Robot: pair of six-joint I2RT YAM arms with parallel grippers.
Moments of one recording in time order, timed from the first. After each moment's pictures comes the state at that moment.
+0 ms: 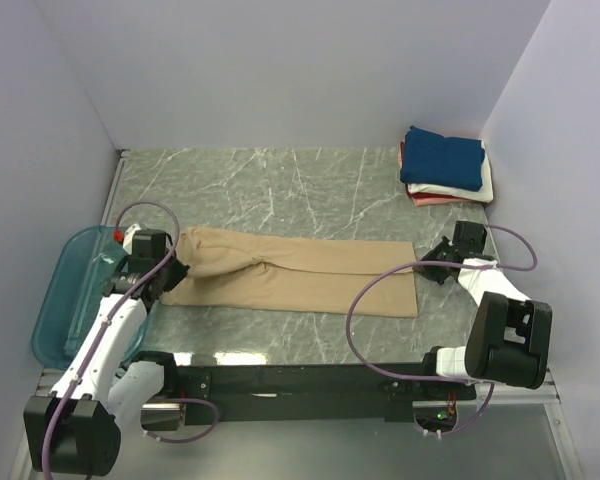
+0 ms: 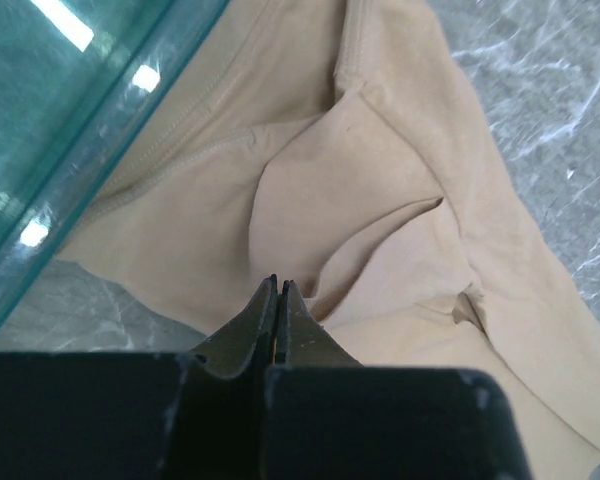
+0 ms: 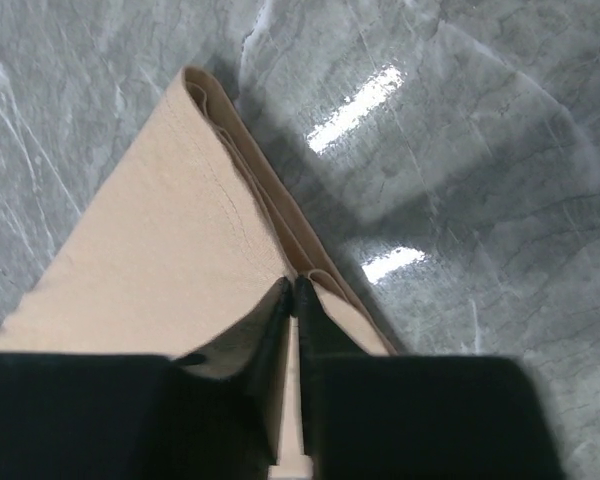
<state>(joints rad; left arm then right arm) -0.07 0.89 0.64 -0.57 -0.15 -0.84 -0.24 1.33 0.63 -0.29 -0.22 0.67</state>
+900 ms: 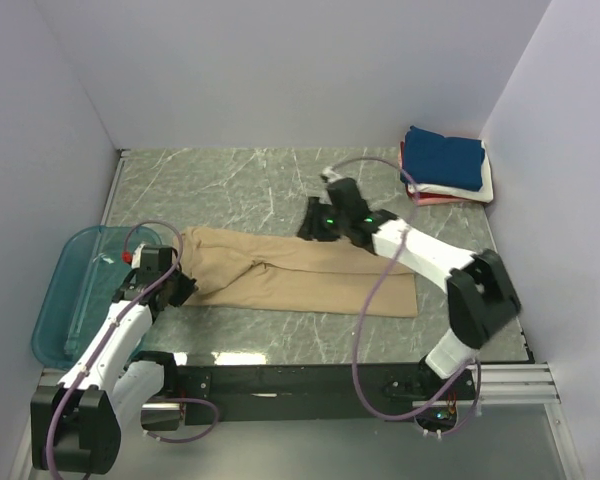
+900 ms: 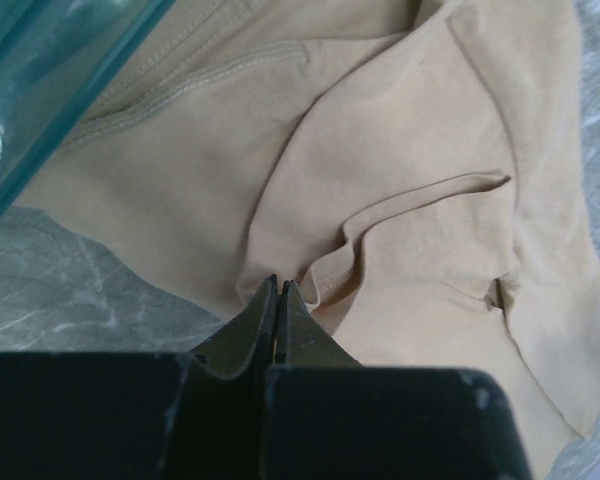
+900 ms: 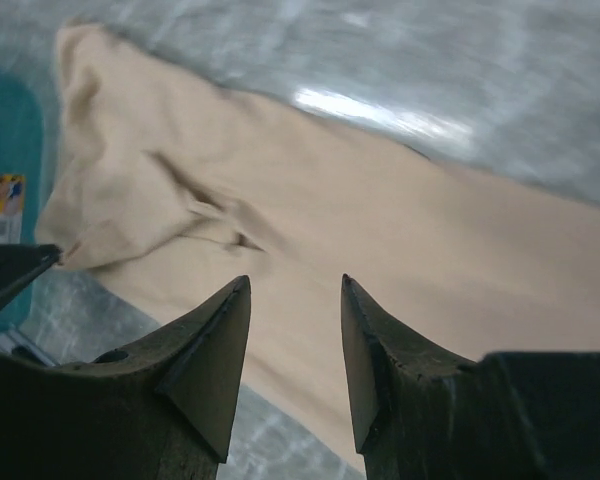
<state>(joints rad) -0.07 0.90 0.48 -0.49 -0.06 -0.96 0.55 1.54 1.06 -0.22 -0.13 0.58</state>
